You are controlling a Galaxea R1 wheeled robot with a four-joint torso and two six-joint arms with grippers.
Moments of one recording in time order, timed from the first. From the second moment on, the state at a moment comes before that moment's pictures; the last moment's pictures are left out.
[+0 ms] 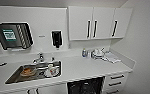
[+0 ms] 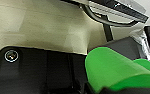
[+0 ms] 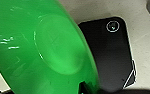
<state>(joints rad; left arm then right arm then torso) 1.39 2.57 -1.95 0.21 -0.16 -0.32 -1.47 2.90 -2.54 -0.36 0.05 0.44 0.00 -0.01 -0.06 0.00</state>
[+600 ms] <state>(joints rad) 1.30 2.40 -1.71 0.21 -0.16 -0.32 -1.46 2.90 -2.54 -0.35 0.07 0.45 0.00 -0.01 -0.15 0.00</state>
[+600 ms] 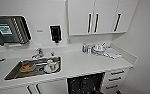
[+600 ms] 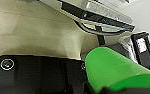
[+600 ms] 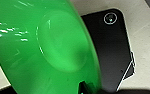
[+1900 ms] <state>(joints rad) 0.85 2.30 -1.45 0.16 0.12 -0.36 -1.45 2.90 -2.55 -0.34 0.08 0.46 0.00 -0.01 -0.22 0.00</state>
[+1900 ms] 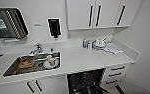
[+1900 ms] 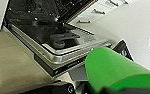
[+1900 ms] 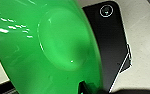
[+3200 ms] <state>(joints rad) 0.55 2.66 -1.60 0.15 0.43 -0.49 -1.43 2.88 -2.53 -0.34 0.10 0.46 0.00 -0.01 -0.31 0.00</state>
